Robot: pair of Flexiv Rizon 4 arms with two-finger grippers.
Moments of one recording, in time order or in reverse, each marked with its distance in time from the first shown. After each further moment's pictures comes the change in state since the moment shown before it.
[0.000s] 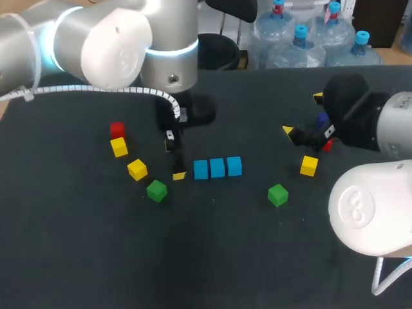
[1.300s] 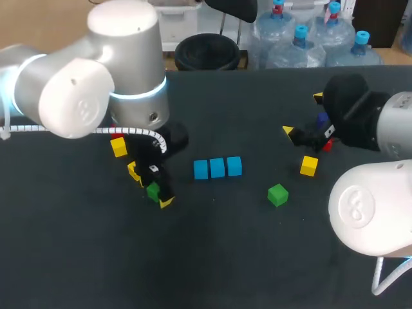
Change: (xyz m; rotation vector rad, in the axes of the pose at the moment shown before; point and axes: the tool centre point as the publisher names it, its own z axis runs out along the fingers) left arm 0.042 -0.035 0.046 0.002 -0.056 -0.375; right arm 0.000 0.000 0.000 0.000 0.000 0.000
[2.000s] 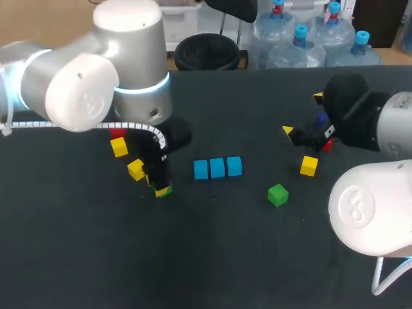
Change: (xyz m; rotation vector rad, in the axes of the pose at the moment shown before) left arm -0.012 0.013 -0.004 -0.010 -0.002 0.125; right arm 0.000 0.000 0.000 0.000 0.000 0.000
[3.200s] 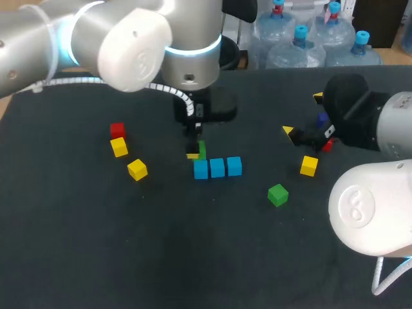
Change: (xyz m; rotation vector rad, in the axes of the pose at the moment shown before) left arm -0.091 0.006 -0.060 -0.116 0.009 0.525; right arm 0.000 0.000 0.000 0.000 0.000 0.000
